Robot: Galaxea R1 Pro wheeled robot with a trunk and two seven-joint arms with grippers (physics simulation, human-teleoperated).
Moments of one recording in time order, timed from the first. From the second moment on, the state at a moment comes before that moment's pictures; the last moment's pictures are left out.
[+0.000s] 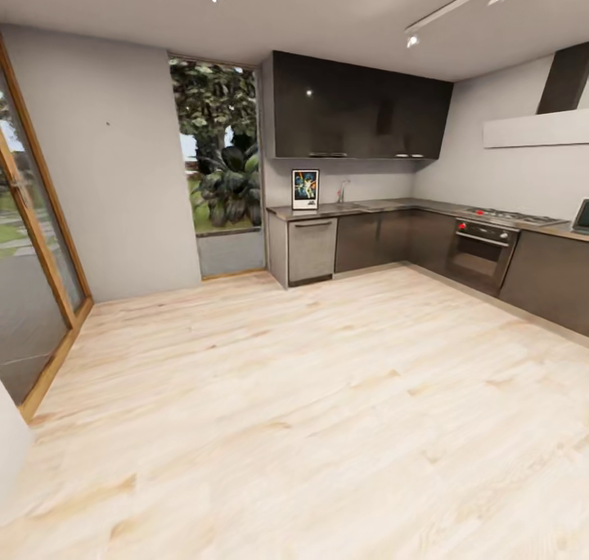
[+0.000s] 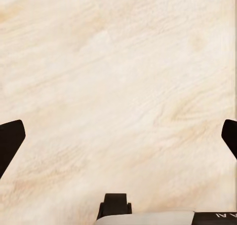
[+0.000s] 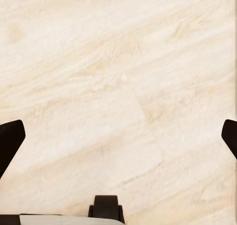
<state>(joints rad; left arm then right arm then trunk) 0.03 0.01 0.01 -0.63 -0.01 -0.02 0.00 -0.09 -0.04 0.00 -0.31 0.03 -0.21 0.00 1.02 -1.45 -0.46</state>
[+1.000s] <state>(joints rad) 0.03 0.01 0.01 -0.63 -0.01 -0.02 0.00 -0.09 -0.04 0.00 -0.31 0.04 -0.21 0.00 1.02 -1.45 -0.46</state>
